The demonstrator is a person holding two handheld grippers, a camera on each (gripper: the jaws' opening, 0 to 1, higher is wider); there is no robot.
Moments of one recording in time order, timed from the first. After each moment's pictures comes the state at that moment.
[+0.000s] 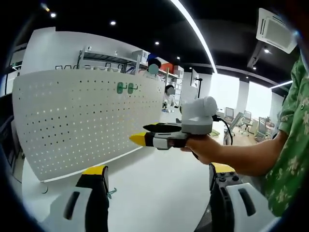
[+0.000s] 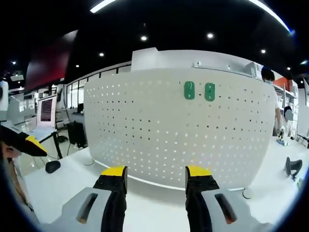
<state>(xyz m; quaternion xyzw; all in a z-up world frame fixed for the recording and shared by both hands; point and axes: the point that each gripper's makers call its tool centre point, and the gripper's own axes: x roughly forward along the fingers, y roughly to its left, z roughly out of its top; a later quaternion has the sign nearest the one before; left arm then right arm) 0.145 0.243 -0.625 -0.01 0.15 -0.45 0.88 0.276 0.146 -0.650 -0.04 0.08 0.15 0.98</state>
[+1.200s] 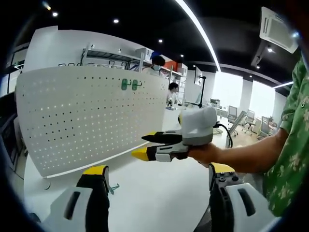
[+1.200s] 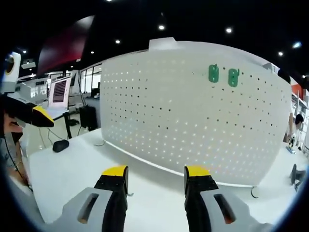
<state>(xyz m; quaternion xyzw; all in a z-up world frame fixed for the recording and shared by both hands) 0.147 0.251 -0.632 0.00 0.17 -0.43 0.89 0.275 0.173 -0.695 -0.08 0.13 0.21 0.96</state>
